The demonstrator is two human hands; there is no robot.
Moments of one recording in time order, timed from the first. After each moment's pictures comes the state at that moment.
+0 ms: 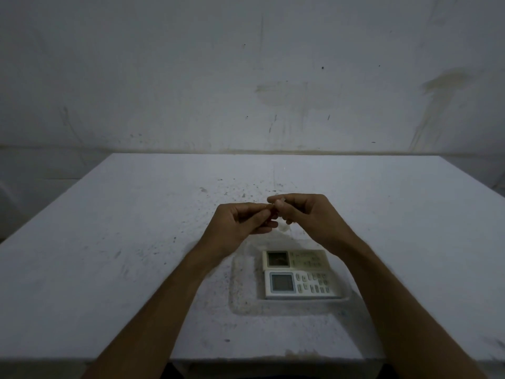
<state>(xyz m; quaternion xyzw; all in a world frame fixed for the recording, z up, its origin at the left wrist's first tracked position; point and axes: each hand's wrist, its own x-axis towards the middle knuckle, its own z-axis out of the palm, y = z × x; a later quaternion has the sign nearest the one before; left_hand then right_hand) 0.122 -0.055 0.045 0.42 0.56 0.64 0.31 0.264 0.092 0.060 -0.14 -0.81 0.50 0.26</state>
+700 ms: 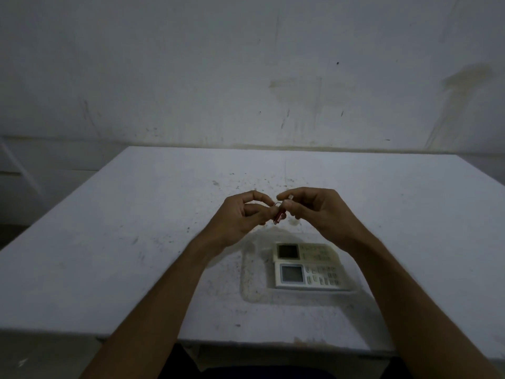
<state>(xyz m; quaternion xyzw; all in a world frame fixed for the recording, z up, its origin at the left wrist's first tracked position) 0.111 -0.069 0.051 0.45 0.63 0.57 0.28 0.268 0.081 0.068 -0.11 -0.83 0.49 0.24</state>
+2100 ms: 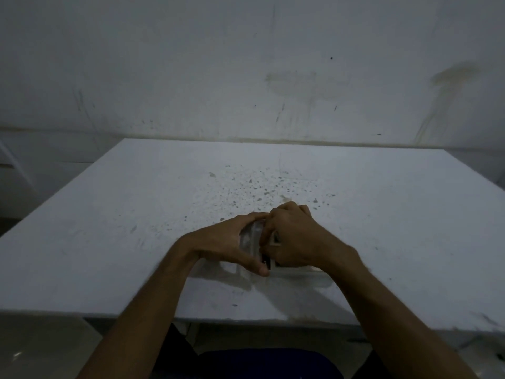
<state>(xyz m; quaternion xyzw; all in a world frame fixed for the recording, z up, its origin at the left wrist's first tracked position) 0.112 -0.101 0.039 0.57 0.72 0.22 0.33 0.271 0.020 0.057 -0.13 -0.98 0.09 0.07</state>
